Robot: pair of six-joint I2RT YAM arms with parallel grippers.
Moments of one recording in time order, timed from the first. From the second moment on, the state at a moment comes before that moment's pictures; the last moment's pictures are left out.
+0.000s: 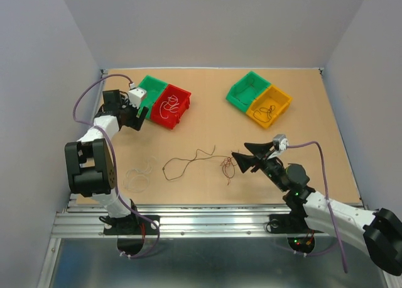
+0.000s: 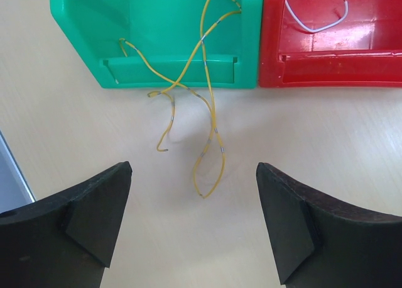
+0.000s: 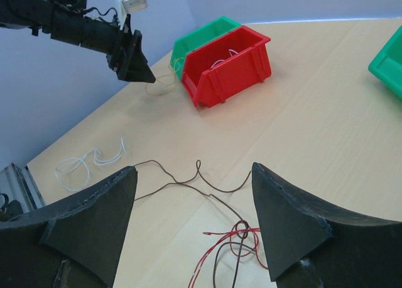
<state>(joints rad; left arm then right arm) 0.11 1.62 1.04 -0.21 0.26 0.55 0.74 0.79 0.08 0.89 0.04 0.37</state>
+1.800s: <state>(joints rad) 0.12 1.85 1.40 -0.38 0.23 0.55 0.74 0.79 0.08 0.89 0.04 0.37</state>
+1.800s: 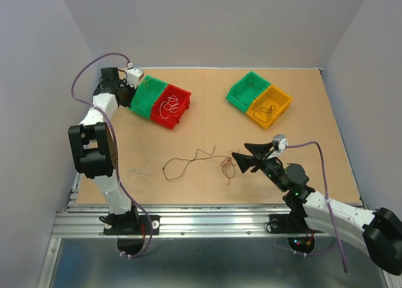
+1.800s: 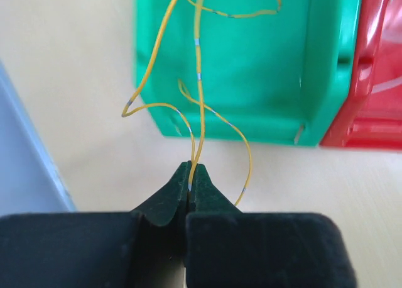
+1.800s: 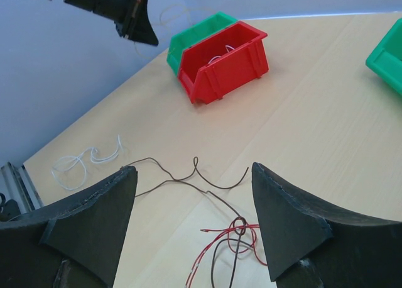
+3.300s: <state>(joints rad) 0.08 1.75 1.14 -0.03 0.26 0.45 0.74 0.78 0.08 0.88 0.05 0.37</state>
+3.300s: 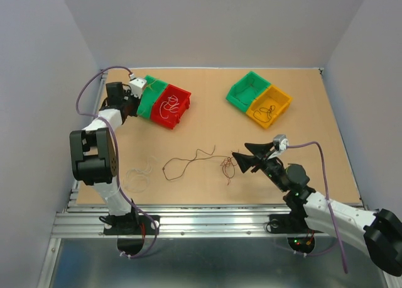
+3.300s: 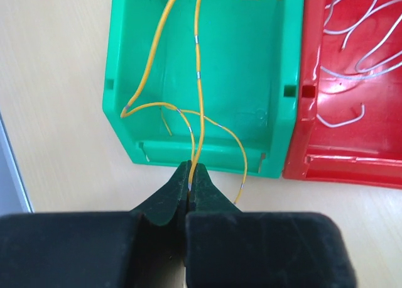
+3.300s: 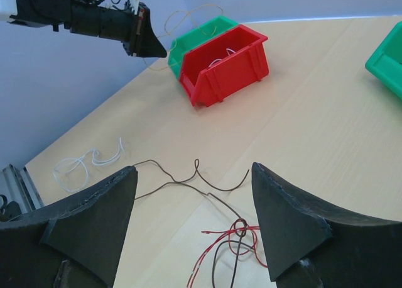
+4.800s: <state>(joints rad) -0.06 2.25 2.01 -0.87 -0.13 0.64 0.74 0.77 0.07 0.88 0.06 0.37</state>
